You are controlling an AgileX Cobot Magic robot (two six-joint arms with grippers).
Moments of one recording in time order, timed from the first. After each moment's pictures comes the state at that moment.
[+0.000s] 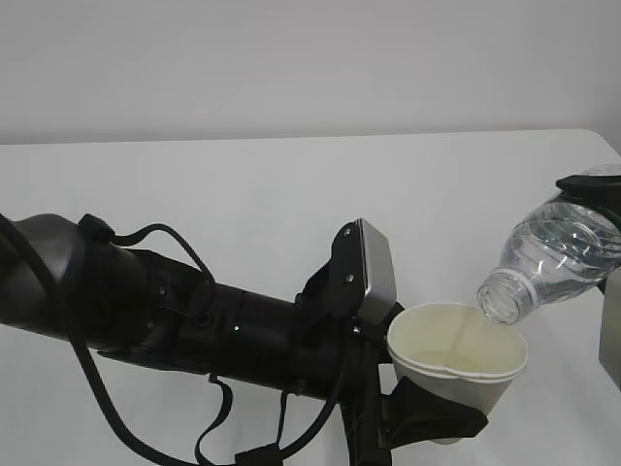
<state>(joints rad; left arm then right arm) -0.80 2.02 -0.92 1.08 -0.94 -0.62 0.05 1.09 -0.33 -0.71 -0.47 -1.06</state>
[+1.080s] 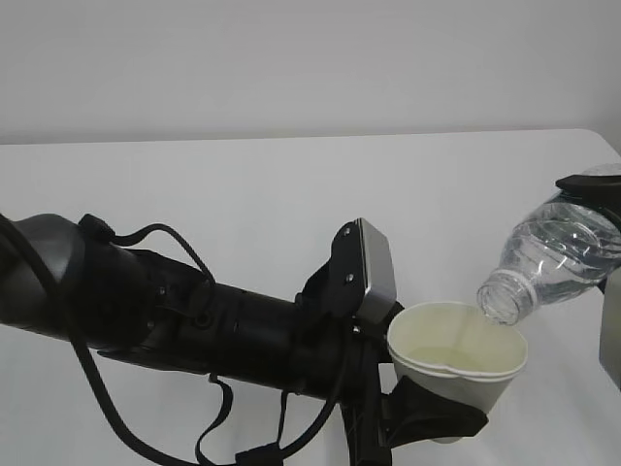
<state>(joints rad) -0.80 2.02 -0.92 1.07 -0.94 -0.62 0.05 1.09 -0.33 -0.71 -0.47 -1.06</state>
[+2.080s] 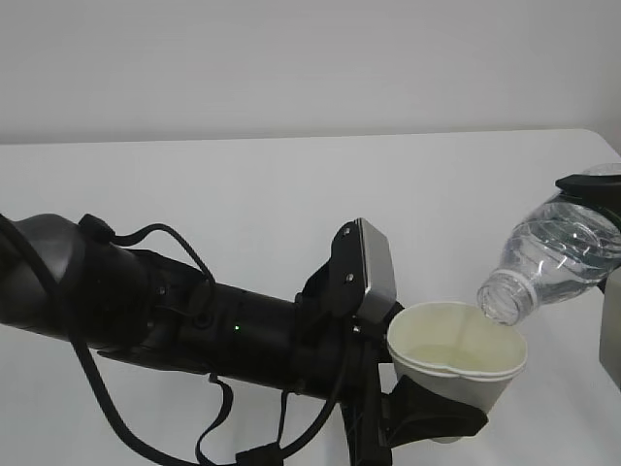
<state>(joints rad) -0.80 2.02 -0.92 1.07 -0.94 -0.62 0.05 1.09 -0.33 -0.71 -0.47 -1.07</state>
